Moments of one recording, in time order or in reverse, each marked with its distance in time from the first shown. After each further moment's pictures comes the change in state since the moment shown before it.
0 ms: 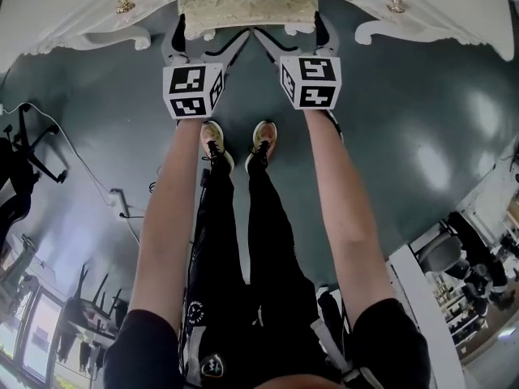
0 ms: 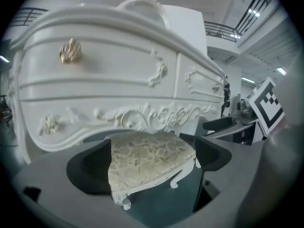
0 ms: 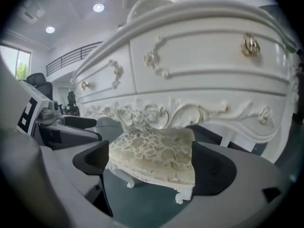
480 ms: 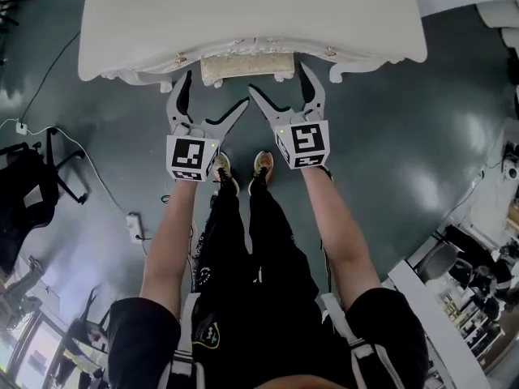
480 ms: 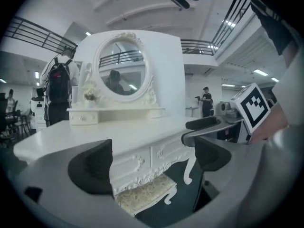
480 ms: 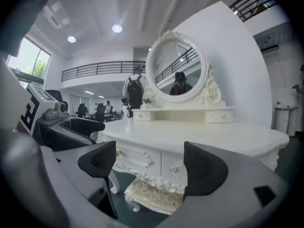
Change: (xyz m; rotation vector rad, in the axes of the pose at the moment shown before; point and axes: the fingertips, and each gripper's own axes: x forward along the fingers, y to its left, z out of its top) left arm -0.170 -0.054 0.232 0.164 -0.188 -0.145; right arm -0.177 0.072 0.224 -0.113 -0.241 0.053
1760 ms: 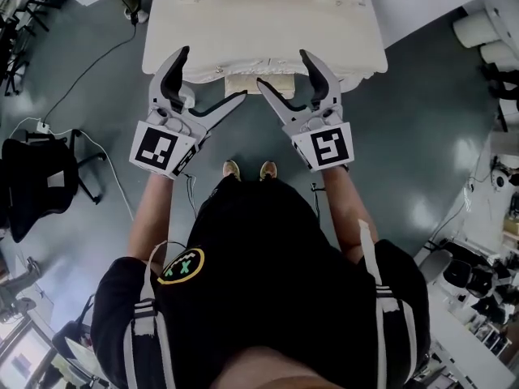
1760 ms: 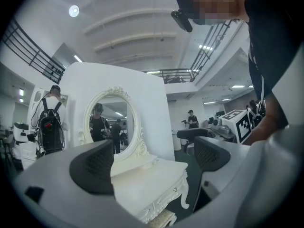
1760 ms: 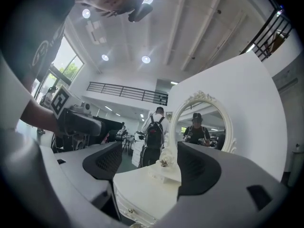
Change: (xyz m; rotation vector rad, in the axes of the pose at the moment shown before) left arm -0.193 0.030 0.332 0.105 -0.305 -0.140; right arm -0.139 0.130 0.346 -0.215 -0.399 0.142
